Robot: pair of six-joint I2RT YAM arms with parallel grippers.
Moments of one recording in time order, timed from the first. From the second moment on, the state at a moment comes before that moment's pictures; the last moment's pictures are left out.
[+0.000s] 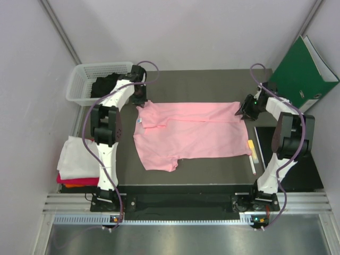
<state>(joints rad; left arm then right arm) -0.20 2.25 1.98 -0.88 -0.04 -0.24 -0.15 1.86 1.30 -0.51 -0.37 0.40</state>
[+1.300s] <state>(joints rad) -0.20 2.25 1.96 -0.87 -0.04 -0.24 -0.16 1.86 1.38 -0.41 -0.39 0.40</state>
